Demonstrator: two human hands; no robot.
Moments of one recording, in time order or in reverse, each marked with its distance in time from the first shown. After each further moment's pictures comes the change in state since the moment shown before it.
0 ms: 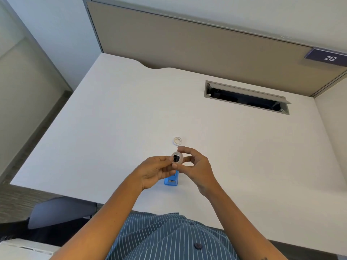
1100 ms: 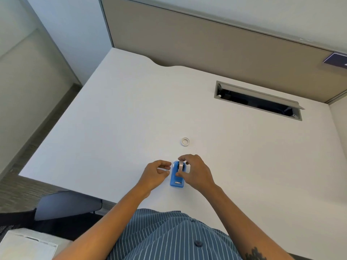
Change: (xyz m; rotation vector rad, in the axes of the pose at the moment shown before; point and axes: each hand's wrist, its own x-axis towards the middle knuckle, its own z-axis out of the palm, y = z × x) left_hand 0.013 -0.038 -0.041 0.741 0.396 0.223; right_hand 0.039 0.048 0.014 -0.853 -0.108 -0.089
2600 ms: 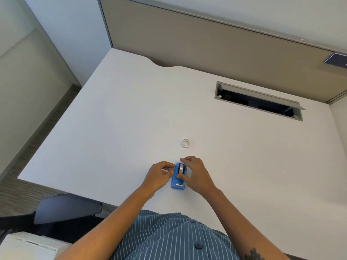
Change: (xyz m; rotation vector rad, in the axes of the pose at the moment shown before) left_hand 0.014 -0.001 0.010 0.017 -0.008 0.034; right_hand 0.006 0.014 0.012 0.016 -0.030 -0.043
